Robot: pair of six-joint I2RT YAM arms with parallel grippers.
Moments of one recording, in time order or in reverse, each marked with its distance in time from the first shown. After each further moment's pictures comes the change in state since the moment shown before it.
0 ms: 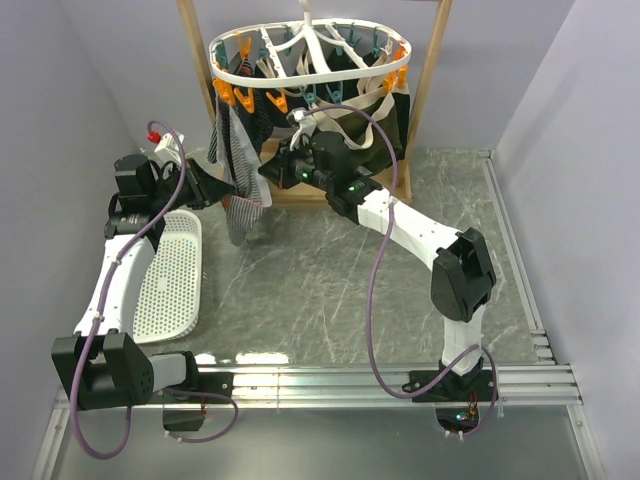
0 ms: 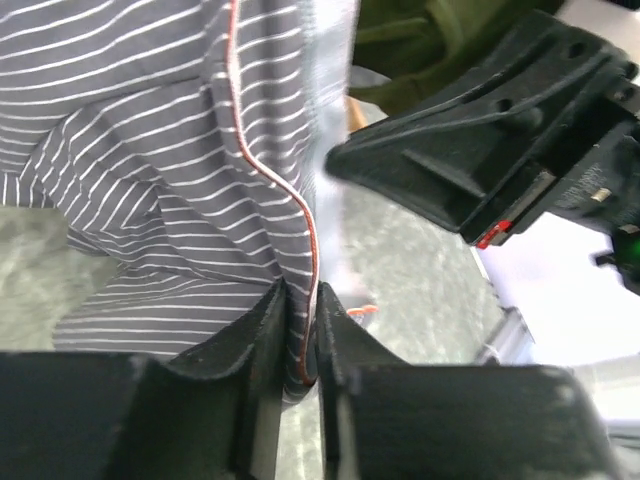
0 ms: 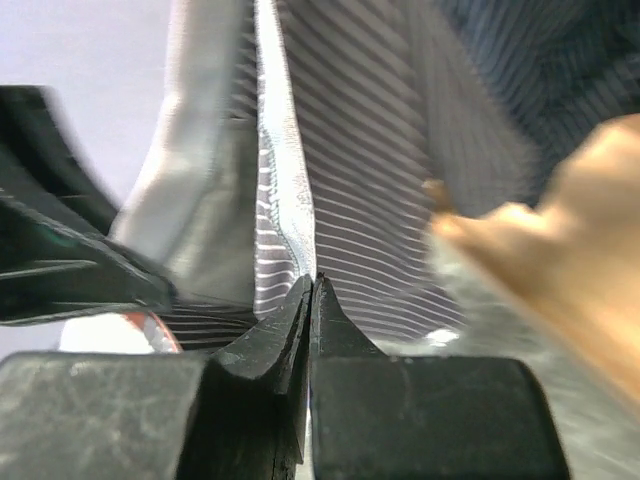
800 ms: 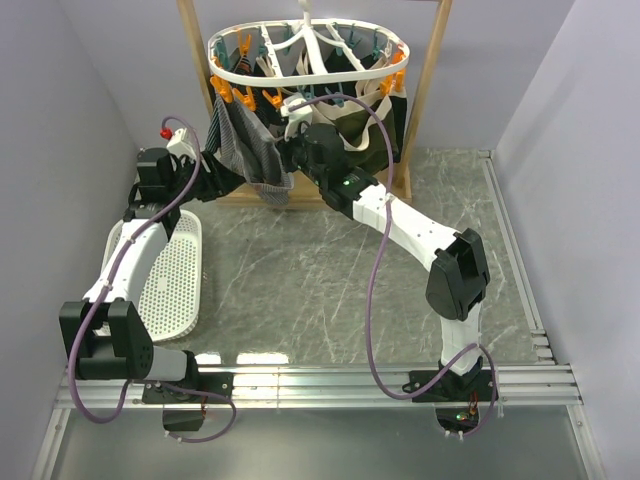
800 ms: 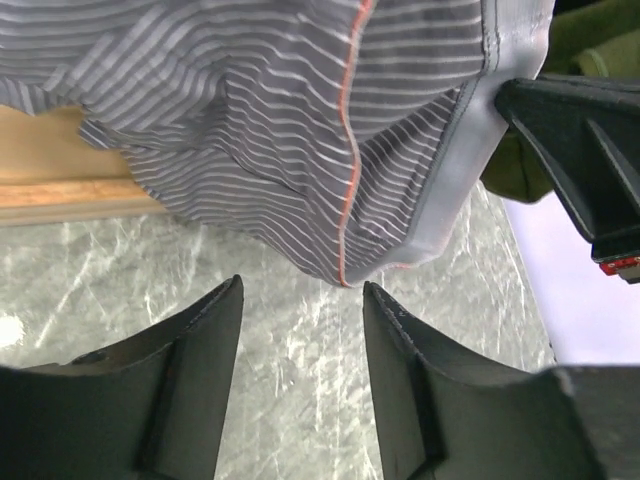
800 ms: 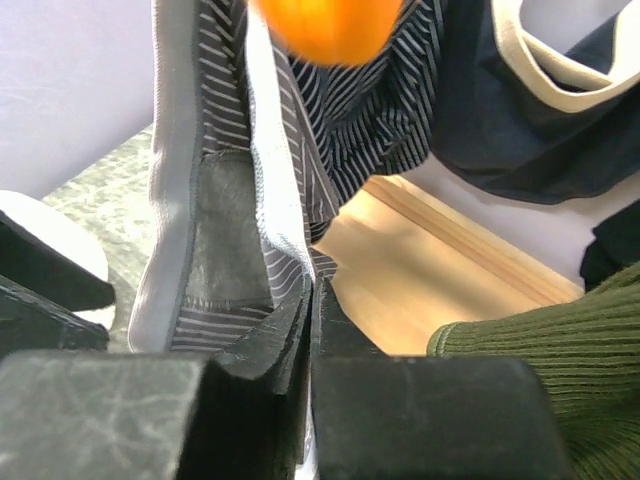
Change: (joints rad) left arm -0.077 0.141 0.026 0.072 -0.239 -0.006; right arm 0.027 0.028 0.124 -0.083 0.415 -0.435
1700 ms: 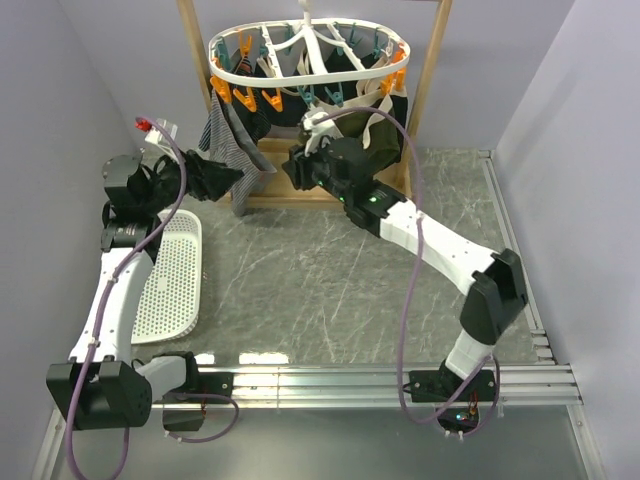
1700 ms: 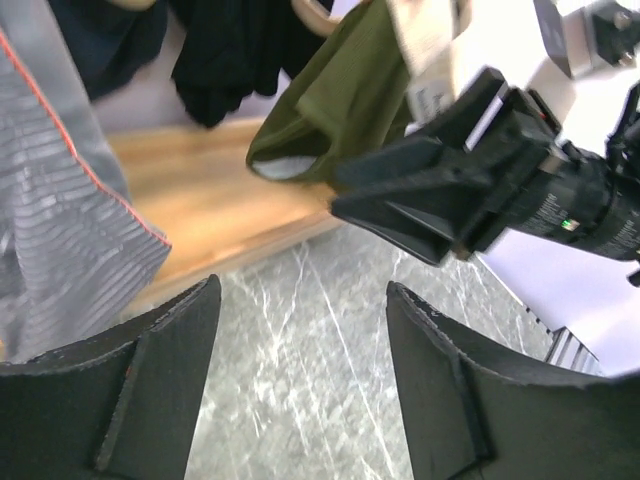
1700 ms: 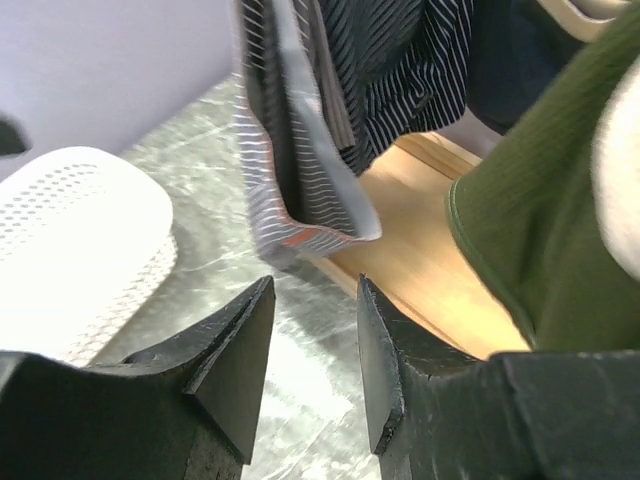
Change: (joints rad) left arm 0.039 -0.237 -0.034 0.148 0.219 0.033; right arm 0.002 -0.219 -0.248 -0.011 -0.068 0.070
